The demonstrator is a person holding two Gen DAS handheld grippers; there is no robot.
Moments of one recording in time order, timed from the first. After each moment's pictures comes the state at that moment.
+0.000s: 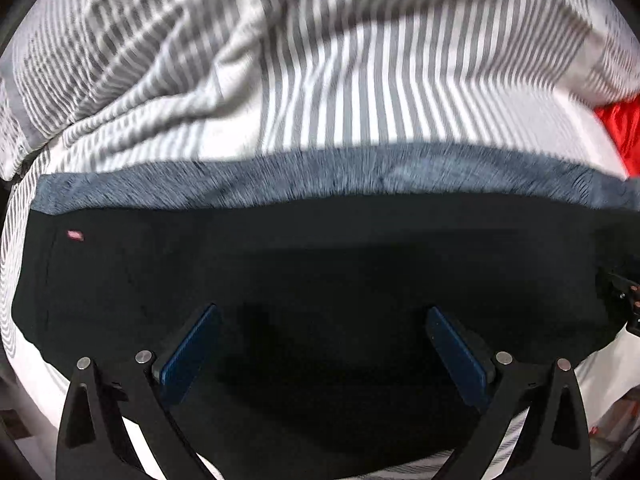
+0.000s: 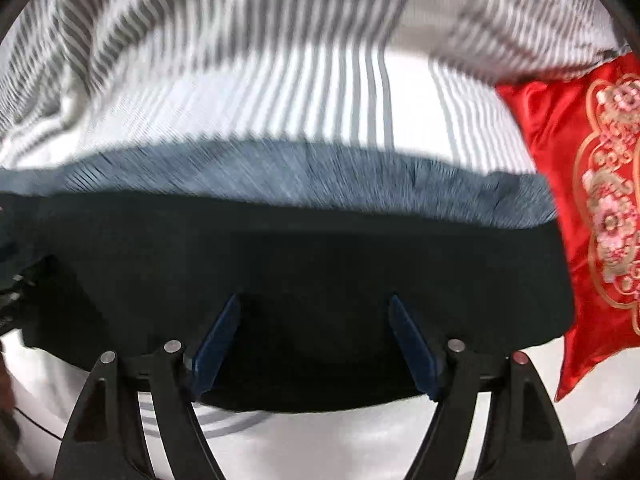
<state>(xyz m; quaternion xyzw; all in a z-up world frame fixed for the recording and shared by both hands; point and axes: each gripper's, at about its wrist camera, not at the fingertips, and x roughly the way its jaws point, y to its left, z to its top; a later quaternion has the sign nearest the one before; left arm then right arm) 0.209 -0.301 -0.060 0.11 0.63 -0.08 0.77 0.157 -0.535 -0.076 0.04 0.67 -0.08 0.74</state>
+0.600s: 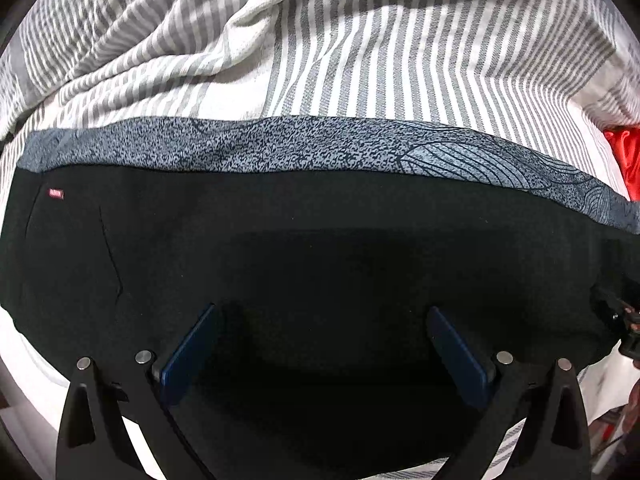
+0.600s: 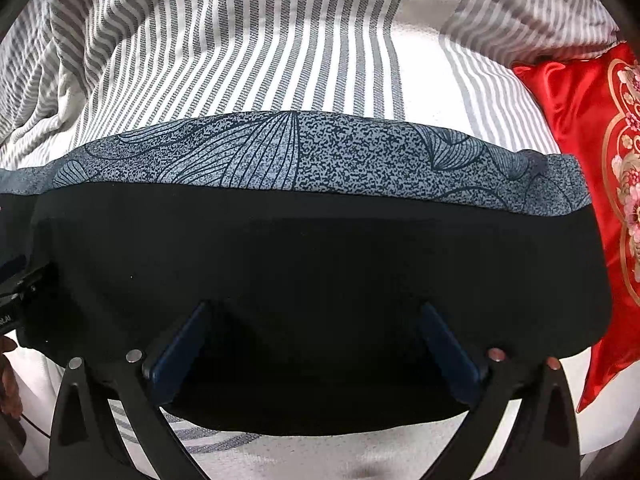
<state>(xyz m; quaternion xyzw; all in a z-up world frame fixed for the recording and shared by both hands) 0.207 -0.288 -0.077 0.05 0.65 -0.06 0.75 0.160 -0.542 -0.084 0.06 0.66 -0.06 0.75</state>
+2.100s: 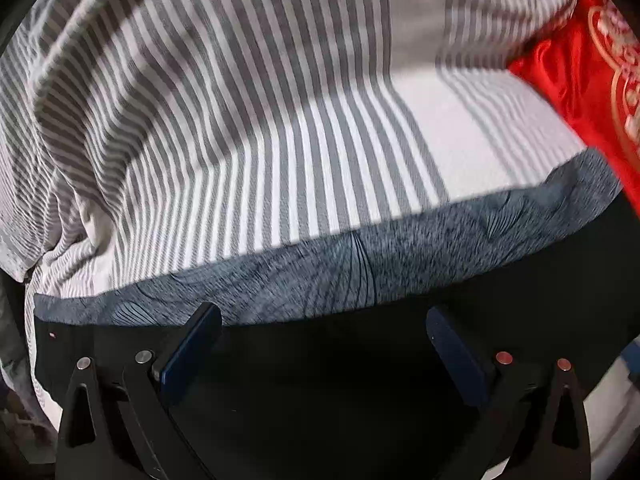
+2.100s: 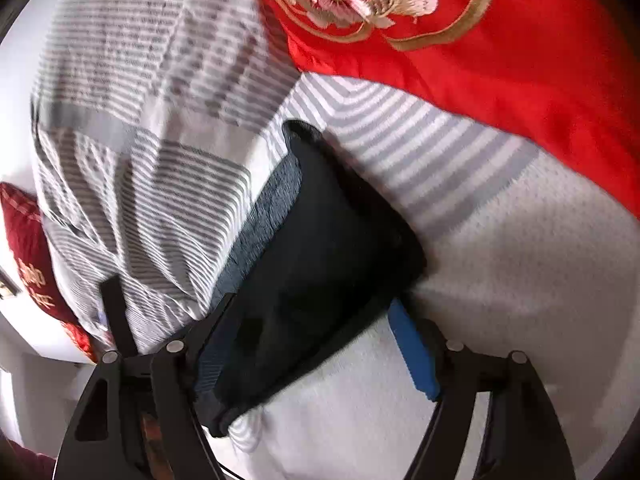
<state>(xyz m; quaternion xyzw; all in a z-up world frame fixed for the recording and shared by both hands) 0.188 -0.555 -0.060 0.22 0.57 -0.10 0.79 -0.004 -0.773 -0.095 0.55 0.39 -0.02 0.74</state>
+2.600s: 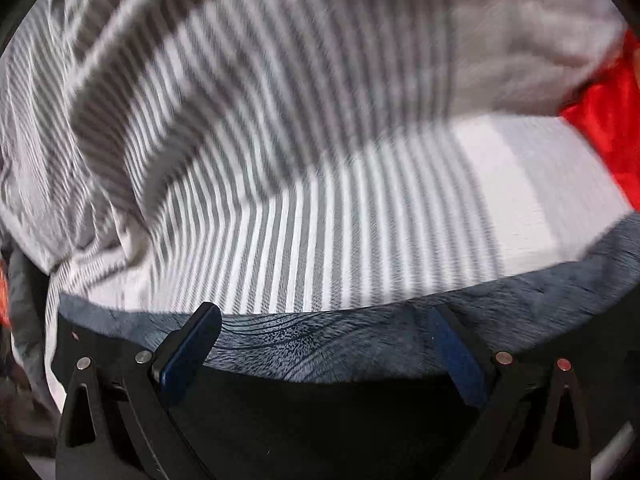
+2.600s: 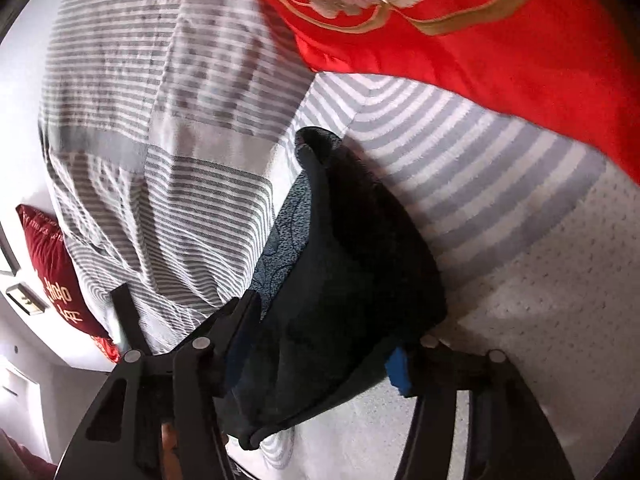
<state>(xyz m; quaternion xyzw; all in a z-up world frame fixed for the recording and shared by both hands) 0.224 -0.553 -0.056 0.21 0.54 -0.02 0.81 0.018 -0.772 -0.105 0.58 0.37 0.00 0.72</state>
